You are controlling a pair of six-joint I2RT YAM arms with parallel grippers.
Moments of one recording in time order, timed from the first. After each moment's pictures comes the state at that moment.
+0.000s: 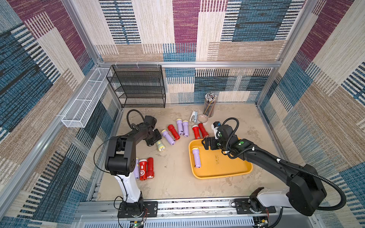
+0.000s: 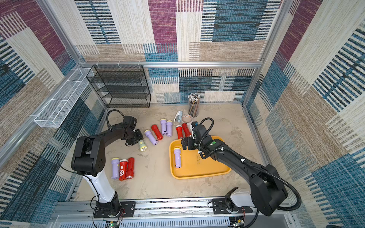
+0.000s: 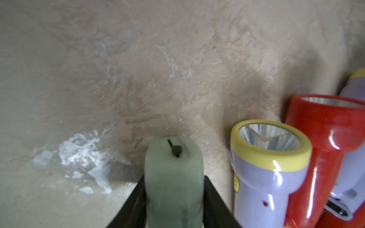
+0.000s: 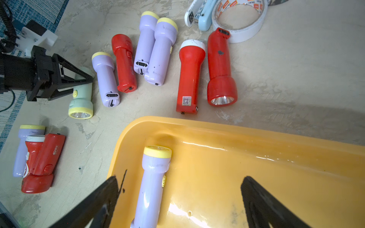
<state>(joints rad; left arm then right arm) -0.11 1.87 1.20 -0.53 0.12 -0.63 0.58 1.33 0.89 -0.33 -0.04 0.42</state>
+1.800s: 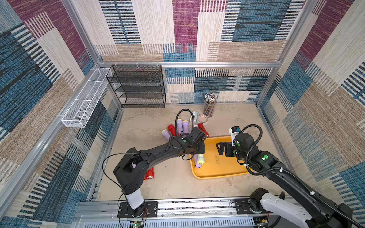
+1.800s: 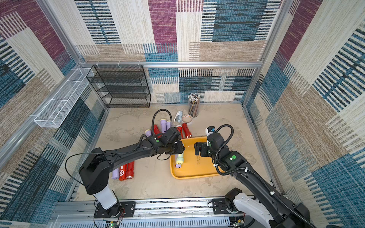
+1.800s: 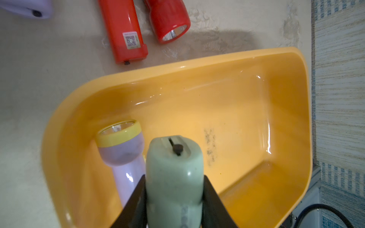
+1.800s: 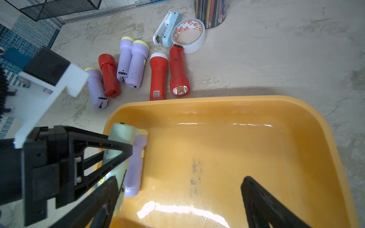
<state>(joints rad) -0.88 1.76 1.26 -0.44 0.02 -0.83 0.55 0.92 0.78 -0.56 0.10 0.45</state>
